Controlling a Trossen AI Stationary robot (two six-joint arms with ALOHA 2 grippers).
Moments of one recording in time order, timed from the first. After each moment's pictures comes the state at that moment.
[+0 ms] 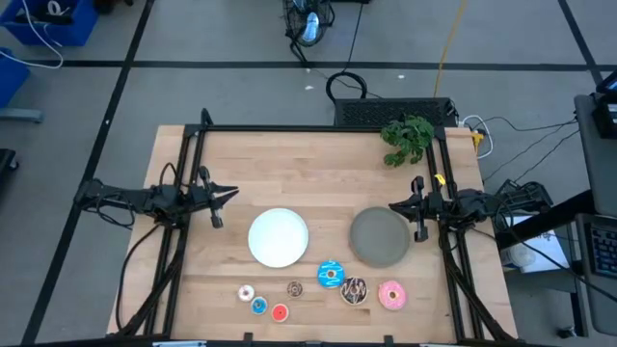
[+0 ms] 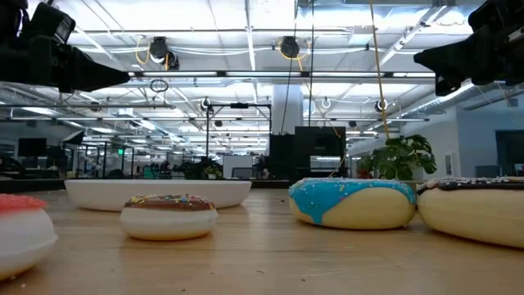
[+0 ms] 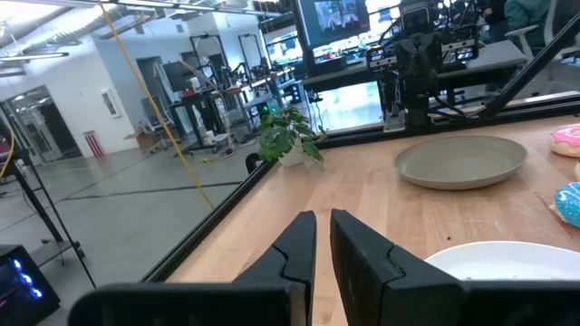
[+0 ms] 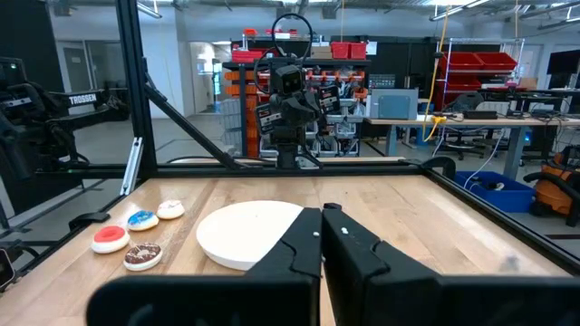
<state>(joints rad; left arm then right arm) -0.18 0.05 0.02 0.06 -0.48 0.25 0.22 0.00 0.02 0.08 0.26 -0.01</state>
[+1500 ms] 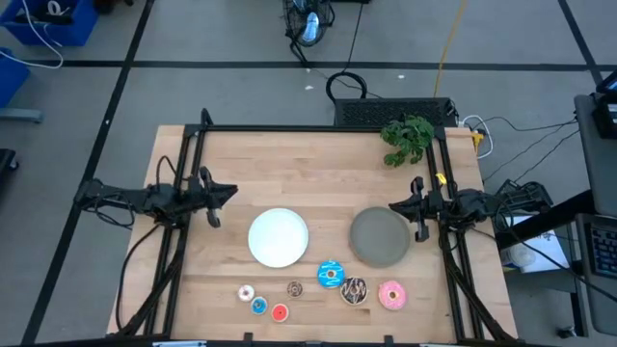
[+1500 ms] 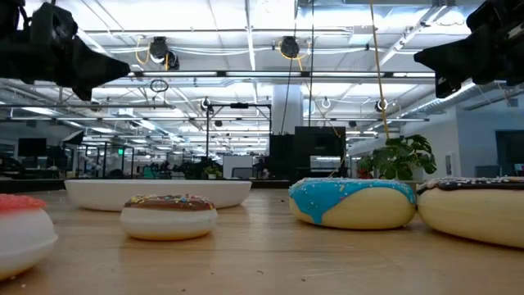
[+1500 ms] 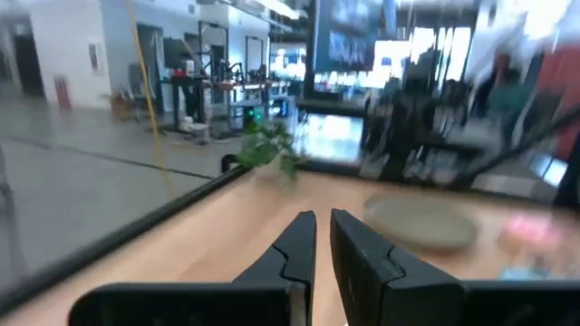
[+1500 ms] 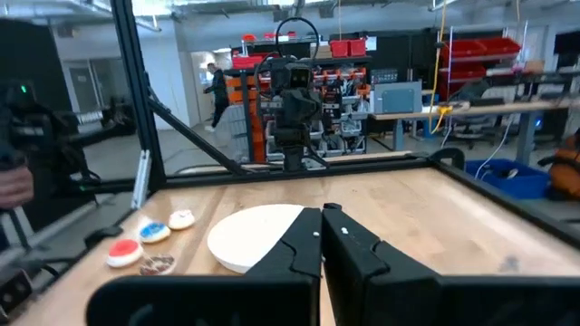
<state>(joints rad) -0.18 0.05 0.02 0.13 -0.47 -0.09 0.22 0.00 0.02 0.08 0.26 0.07</state>
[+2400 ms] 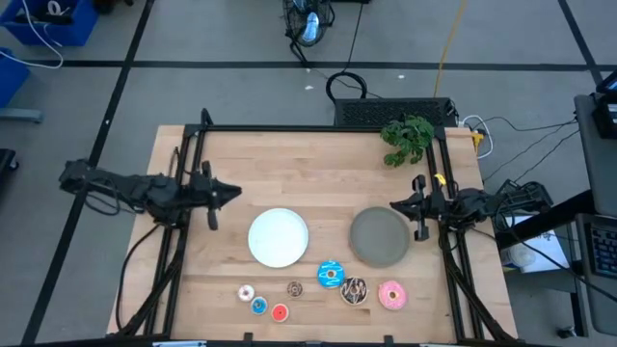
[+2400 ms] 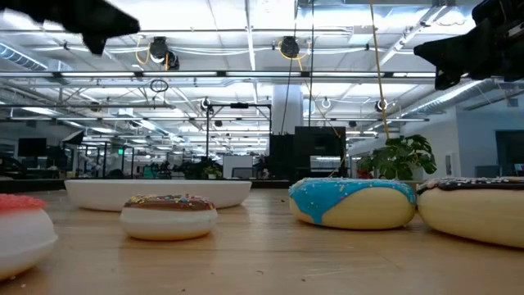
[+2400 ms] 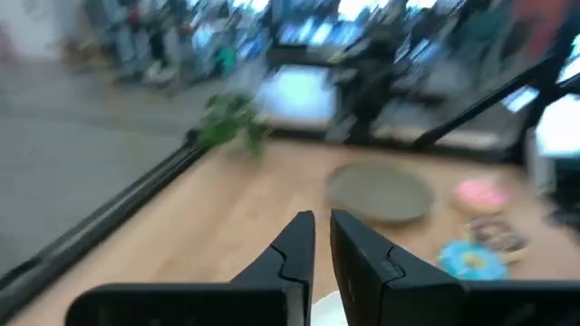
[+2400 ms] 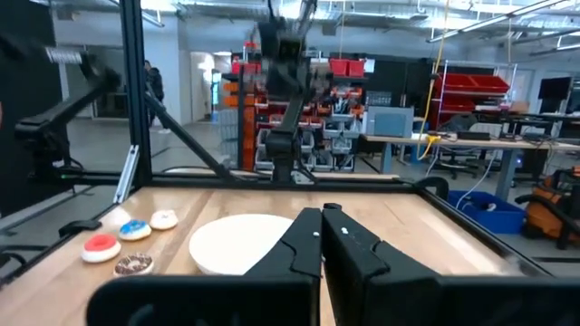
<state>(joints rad) -0.27 0.54 0.53 -0.21 -0.51 -0.12 0.22 0.01 0.02 0.12 0.26 -0.07</state>
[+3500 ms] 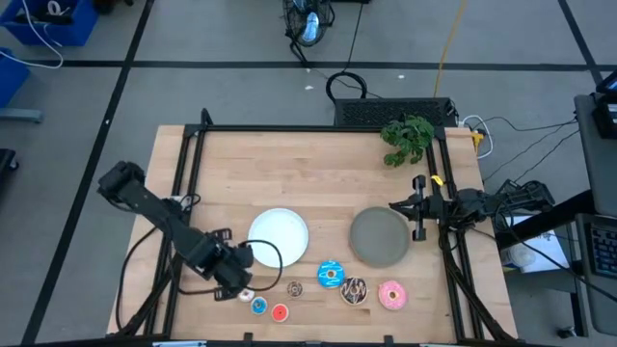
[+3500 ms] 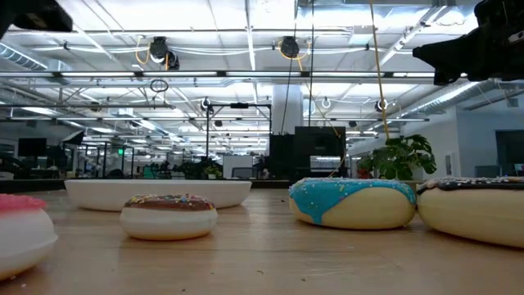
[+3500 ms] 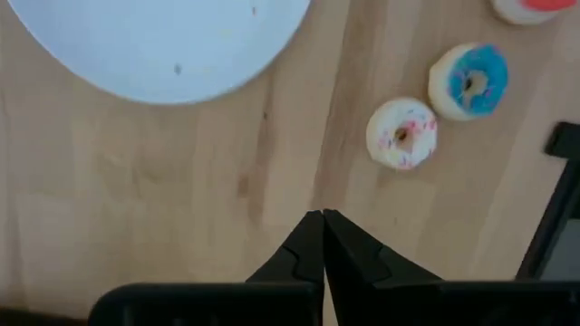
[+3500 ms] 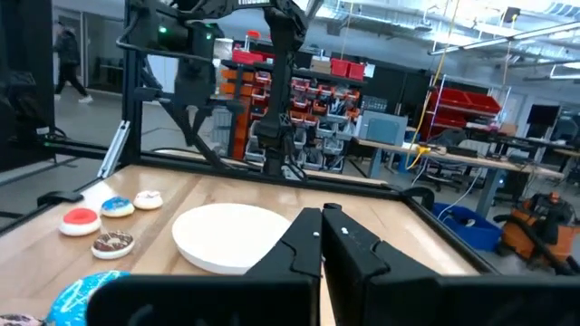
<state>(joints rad) -0.64 1.57 1.27 -1.21 -0.01 -0.83 0.22 0.04 0.02 0.14 0.26 -0.19</state>
